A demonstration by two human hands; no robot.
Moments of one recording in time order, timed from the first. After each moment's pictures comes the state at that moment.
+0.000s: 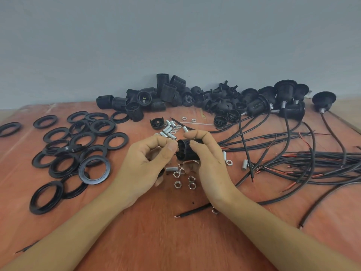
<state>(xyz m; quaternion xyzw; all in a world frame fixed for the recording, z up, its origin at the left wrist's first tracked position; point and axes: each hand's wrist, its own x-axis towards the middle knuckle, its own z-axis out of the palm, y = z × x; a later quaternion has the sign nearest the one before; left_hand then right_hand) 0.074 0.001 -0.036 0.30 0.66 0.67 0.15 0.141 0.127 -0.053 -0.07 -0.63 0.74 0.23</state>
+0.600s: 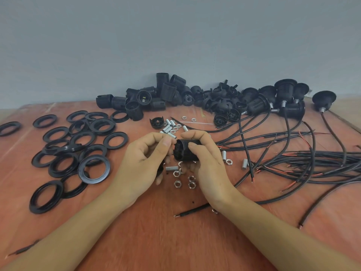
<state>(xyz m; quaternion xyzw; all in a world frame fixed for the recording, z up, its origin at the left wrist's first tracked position) 0.075 0.000 -0.034 0.30 0.66 0.68 0.12 0.140 0.124 -0.053 -0.05 -0.61 0.76 0.21</state>
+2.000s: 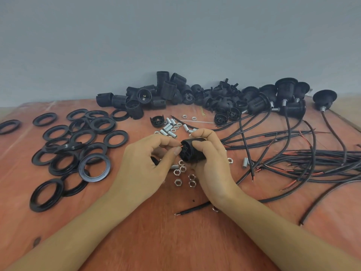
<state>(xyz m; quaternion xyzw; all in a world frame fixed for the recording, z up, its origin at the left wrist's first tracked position) 0.079 -0.001 -0.039 0.36 0.78 0.51 -0.07 0.138 0.128 -0.056 -0.08 -0.56 0.79 0.24</state>
